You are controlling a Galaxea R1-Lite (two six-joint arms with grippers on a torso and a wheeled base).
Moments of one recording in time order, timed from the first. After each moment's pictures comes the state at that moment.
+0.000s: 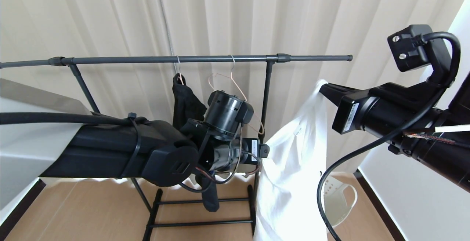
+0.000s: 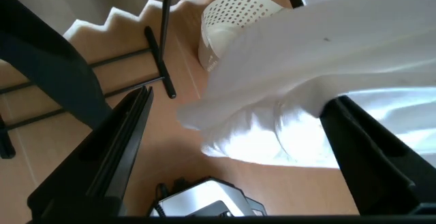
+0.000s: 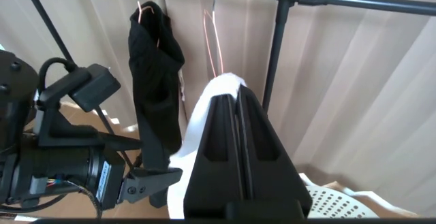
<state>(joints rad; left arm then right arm) -0.77 2.00 -1.29 -0.08 0.18 -0.41 0.72 1.45 -0.79 -0.65 -0.32 0.05</state>
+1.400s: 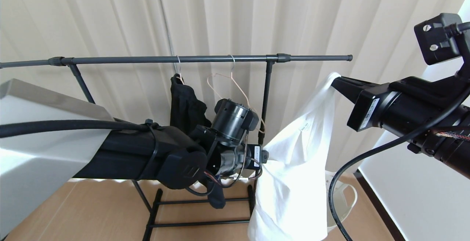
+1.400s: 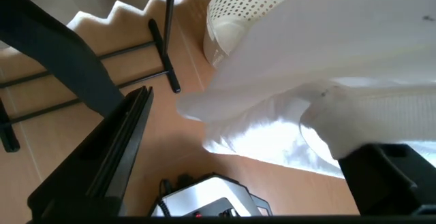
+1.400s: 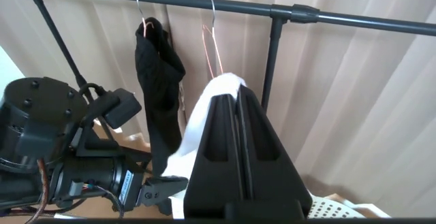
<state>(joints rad) -0.77 2.05 -1.30 -0.09 0.19 -0.41 0.71 1.40 -0.78 -0.65 -0.32 0.02</state>
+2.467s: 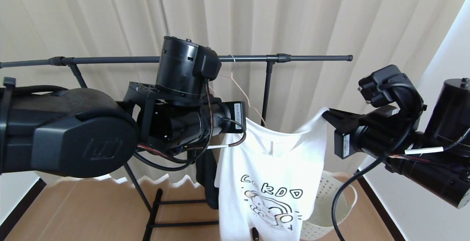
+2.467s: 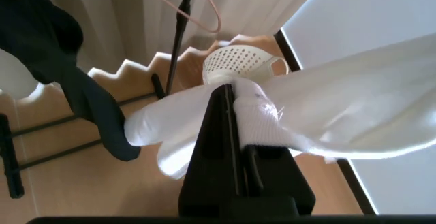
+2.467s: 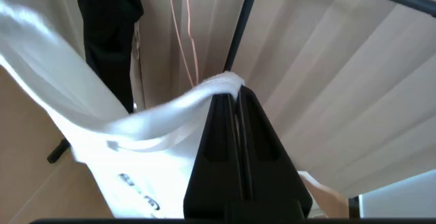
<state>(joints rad) -0.76 1.78 -1.28 -0.08 0.24 -0.35 0.63 1.48 -0.68 -0.65 -0.32 -0.14</state>
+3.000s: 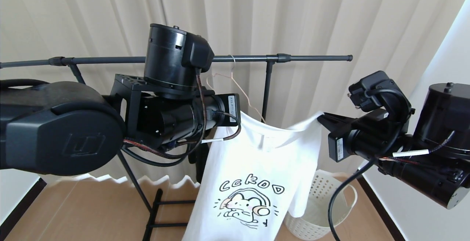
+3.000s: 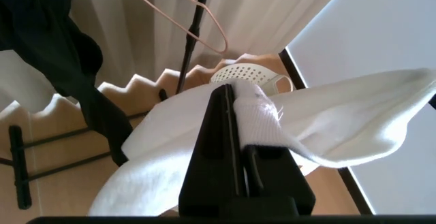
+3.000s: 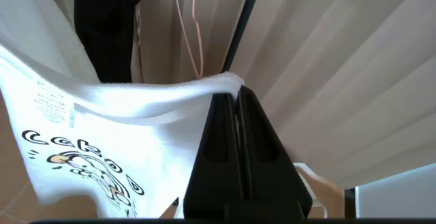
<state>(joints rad) -0.76 1.75 -1.29 -0.08 0.29 -0.33 0.63 1.51 -0.68 -0.65 -0.32 -0.14</state>
